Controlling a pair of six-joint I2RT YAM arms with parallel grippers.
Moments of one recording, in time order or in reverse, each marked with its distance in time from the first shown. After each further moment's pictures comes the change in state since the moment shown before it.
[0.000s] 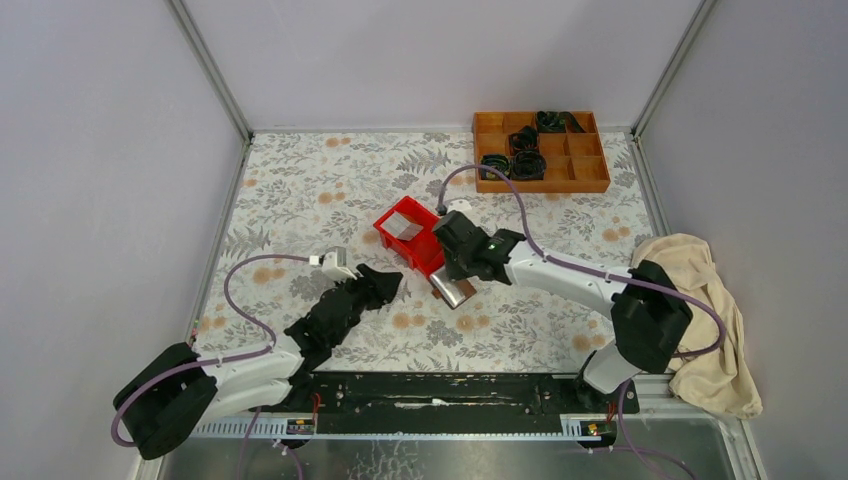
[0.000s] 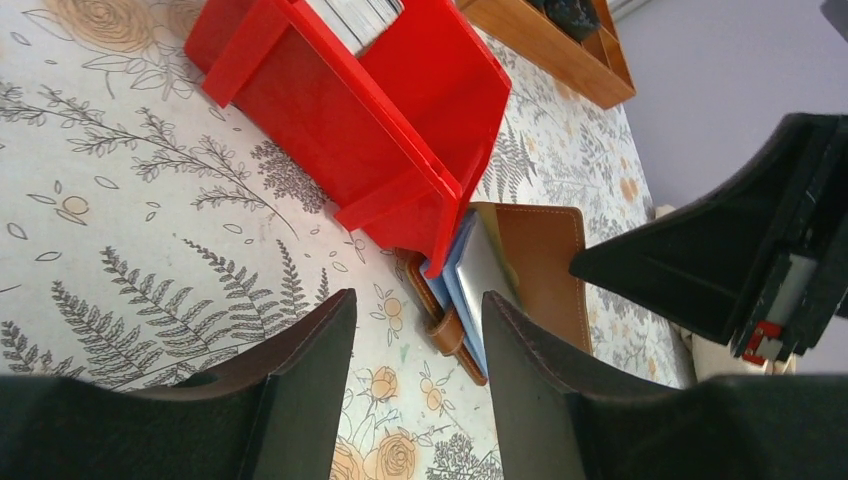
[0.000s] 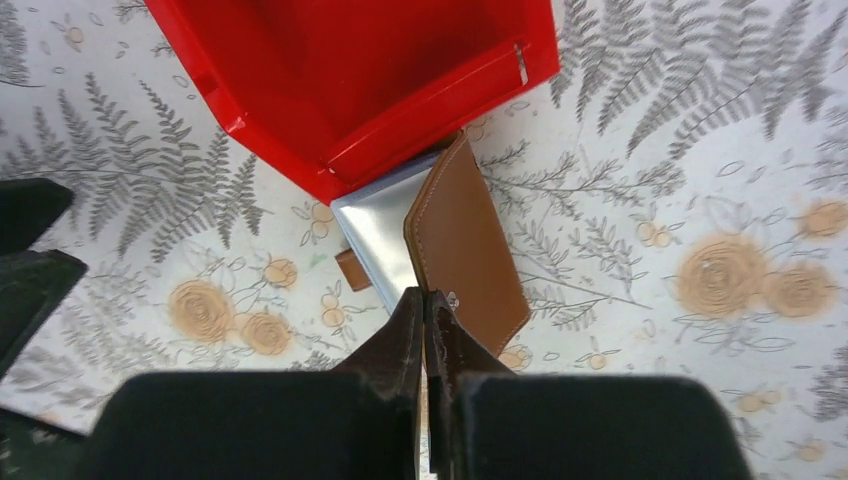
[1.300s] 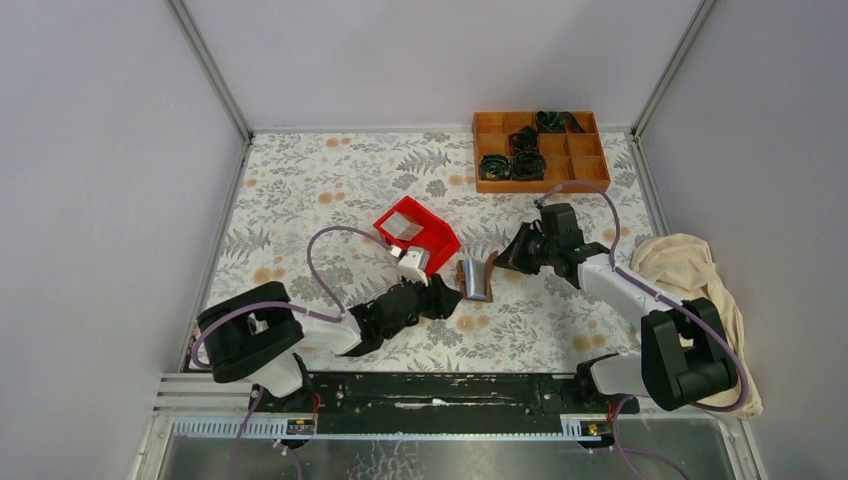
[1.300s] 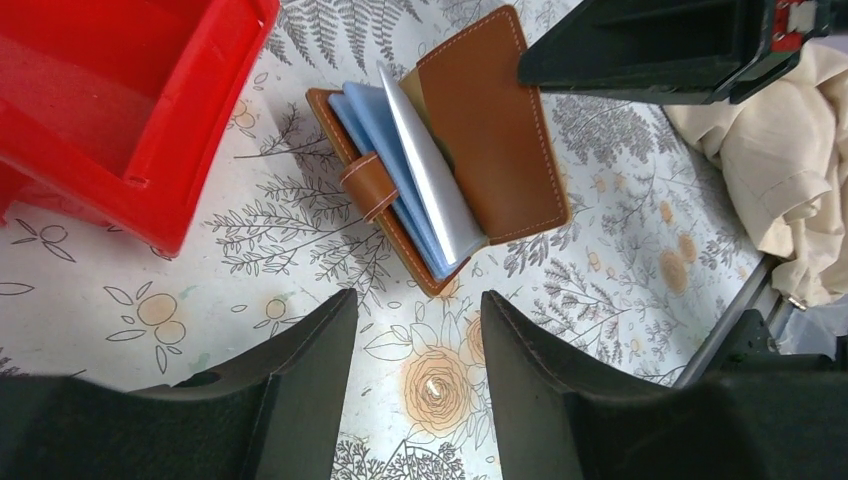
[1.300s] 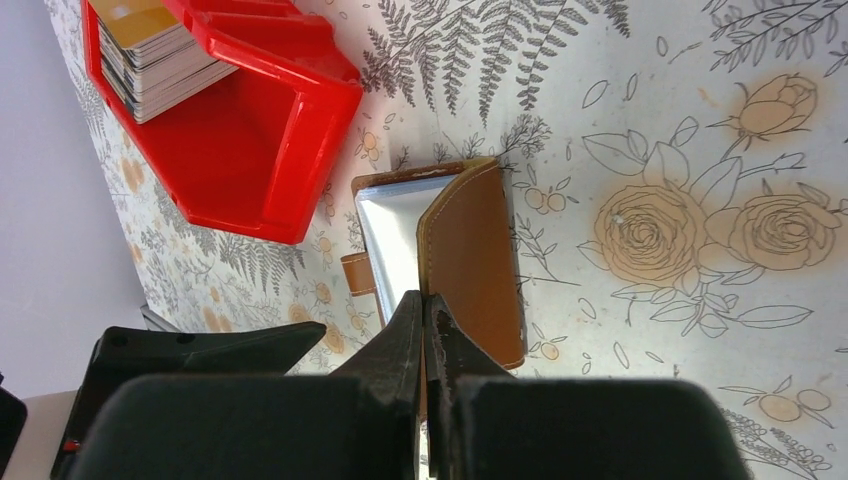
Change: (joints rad) left arm -0.249 0.537 0.303 0.144 0.079 0.160; right arm -0.602 -0.267 -0.458 0.352 -0.667 0.237
